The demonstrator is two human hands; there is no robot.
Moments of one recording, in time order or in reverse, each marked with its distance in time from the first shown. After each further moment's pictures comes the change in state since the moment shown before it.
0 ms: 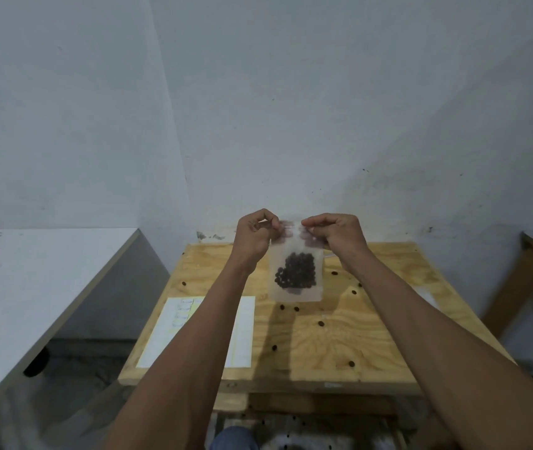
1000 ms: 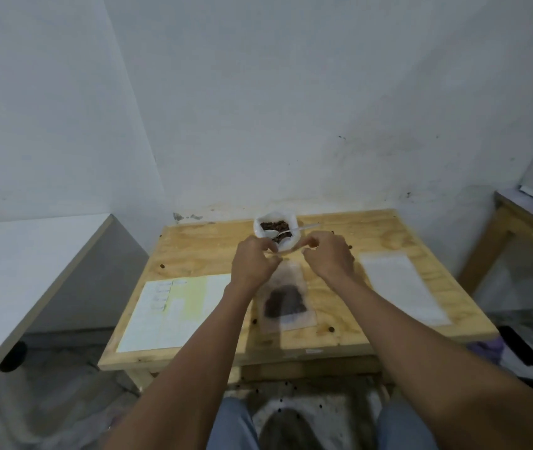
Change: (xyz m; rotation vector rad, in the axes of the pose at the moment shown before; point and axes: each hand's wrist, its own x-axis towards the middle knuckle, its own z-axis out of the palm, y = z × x) left_hand -0.034 -0.092 0.034 0.855 -0.045 -0.004; right_hand -0.039 0.080 -0.022 -0.847 0.185 0.062
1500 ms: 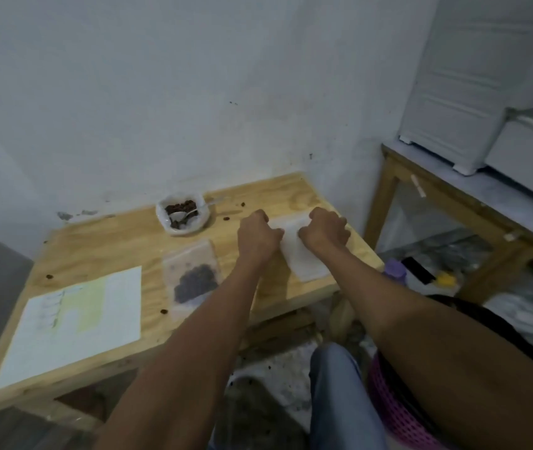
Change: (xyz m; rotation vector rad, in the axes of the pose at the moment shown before) left_hand -0.014 0.144 0.121 -0.083 -0.169 -0.051; right_hand -0.010 0.112 -0.097 -0.267 0.047 0.449
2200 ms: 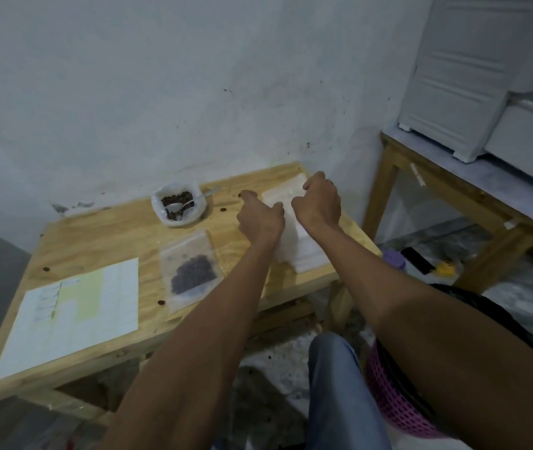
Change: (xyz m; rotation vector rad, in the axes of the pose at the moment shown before) left_hand 0.000 0.025 0.011 -0.295 0.203 -0.208; right_hand -0.003 -0.018 -0.015 0.321 0.216 -0.142
